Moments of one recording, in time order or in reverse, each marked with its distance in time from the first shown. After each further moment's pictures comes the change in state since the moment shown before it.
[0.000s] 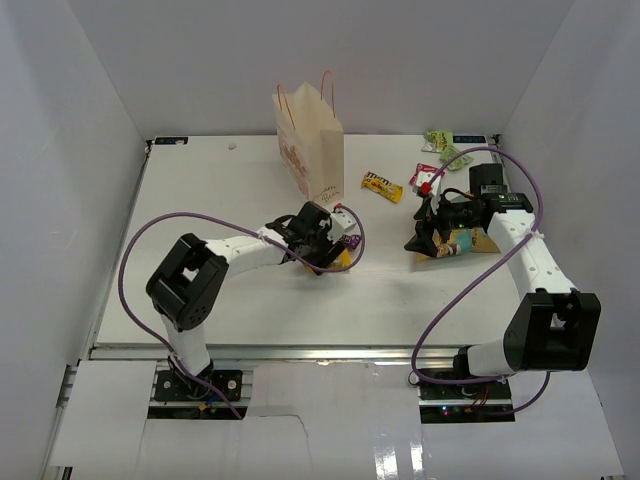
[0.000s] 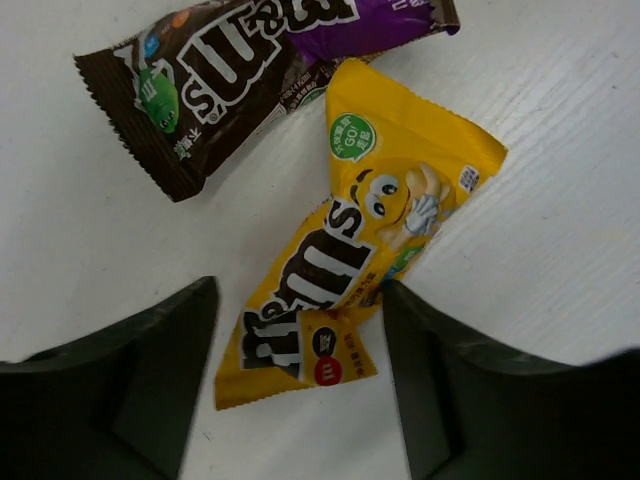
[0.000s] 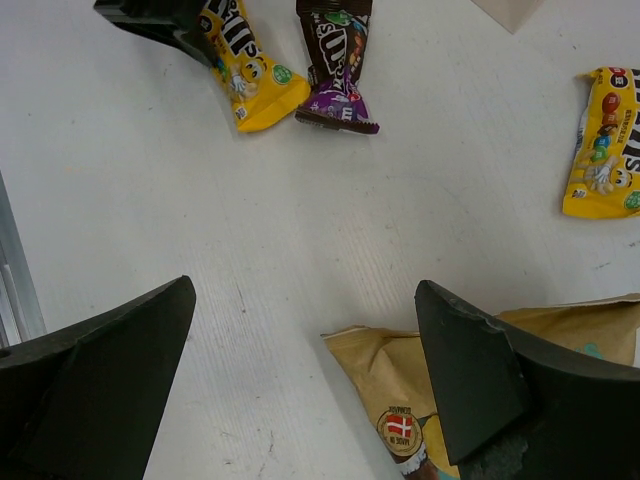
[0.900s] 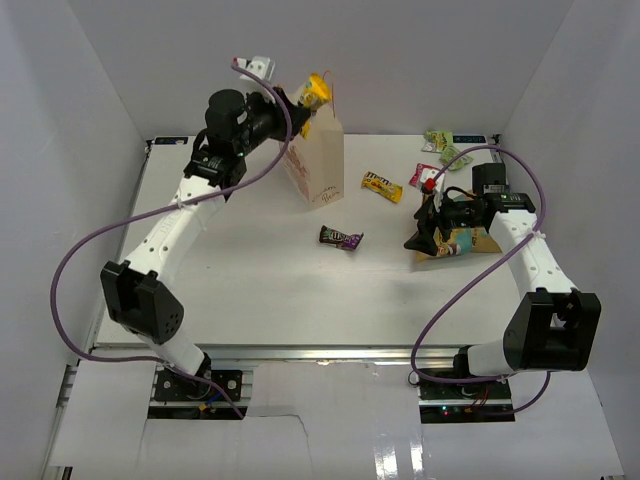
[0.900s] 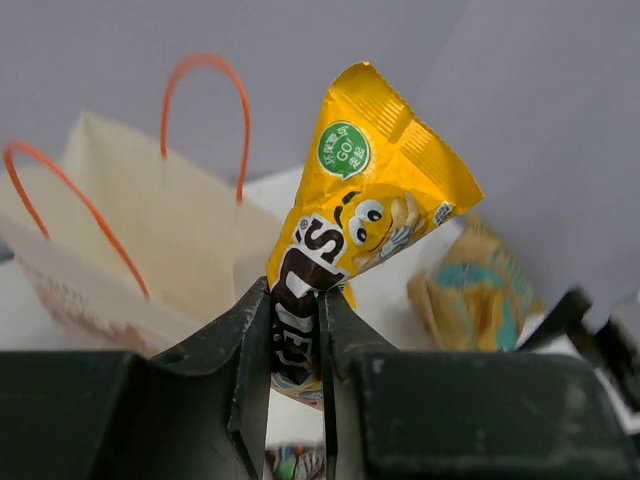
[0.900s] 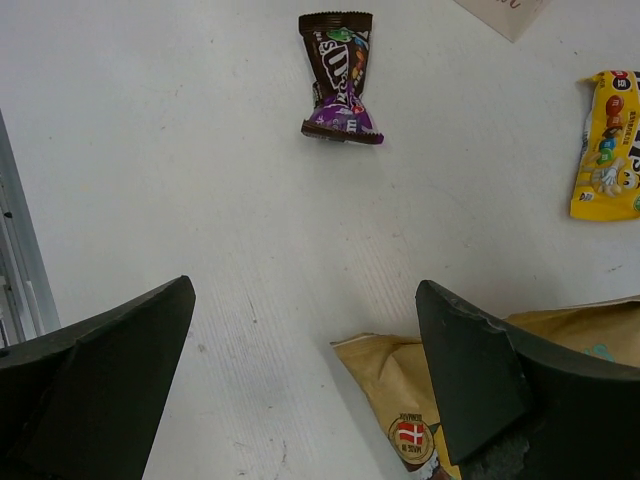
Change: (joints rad) left arm 0.315 -0.187 0.505 0.161 0.240 -0.410; right arm -0.018 0.002 -0.001 0.008 -0.040 0.040
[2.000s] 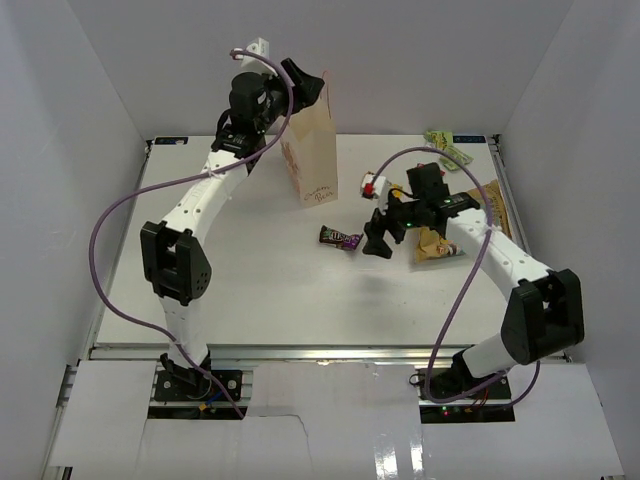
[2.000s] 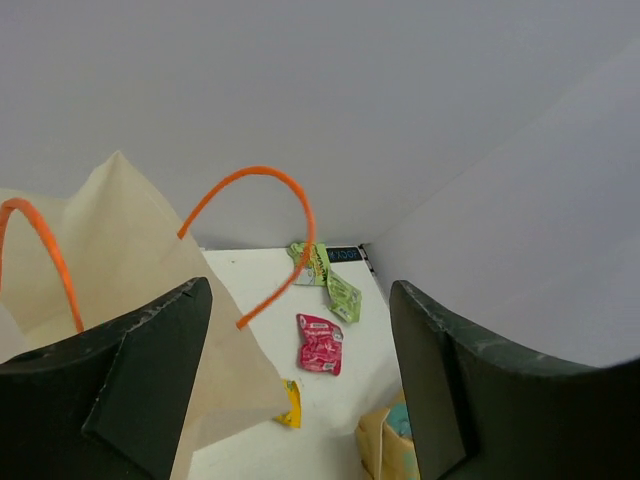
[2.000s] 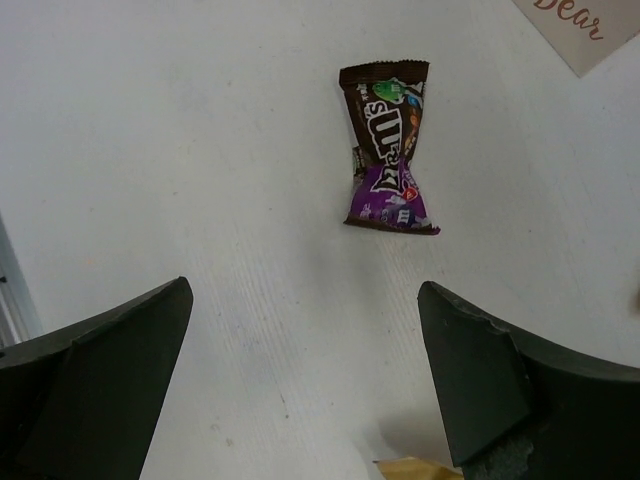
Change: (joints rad) left arm 0.035 0.365 0.337 0.136 -0.180 -0.392; right arm 0.348 0.061 0.006 0.210 0.236 0.303
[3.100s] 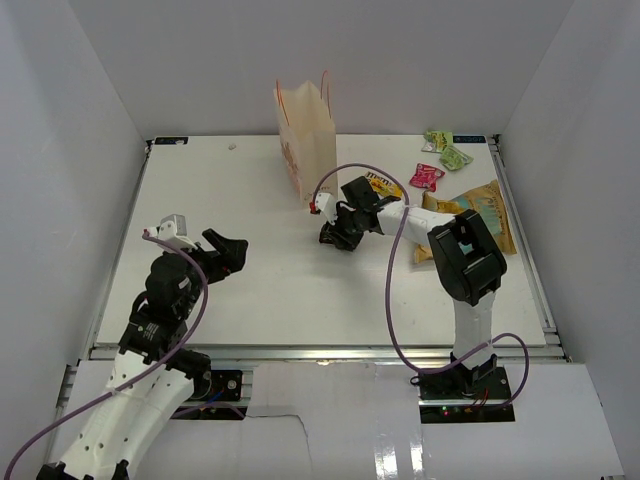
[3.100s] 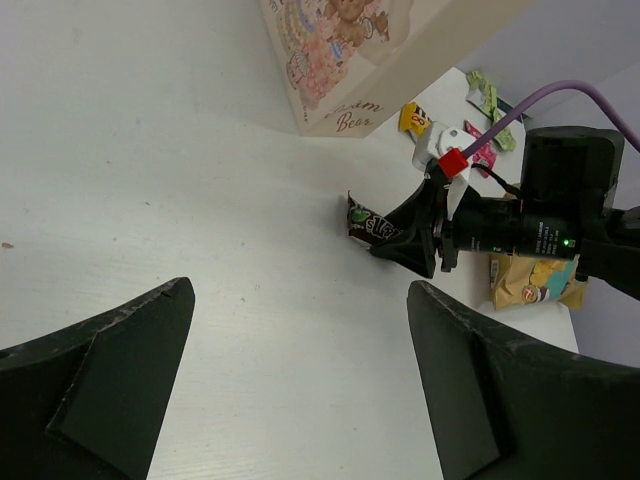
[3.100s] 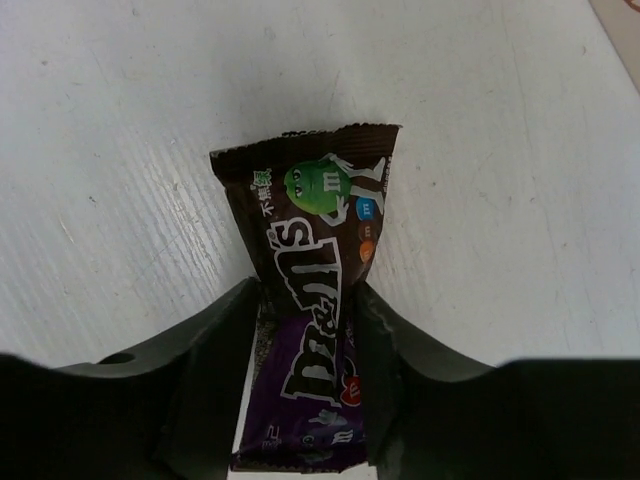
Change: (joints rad) left arm 0.022 -1.495 -1.354 -0.431 -0.241 -0.013; right arm 0.237 0.529 0.181 0.275 0.395 0.048
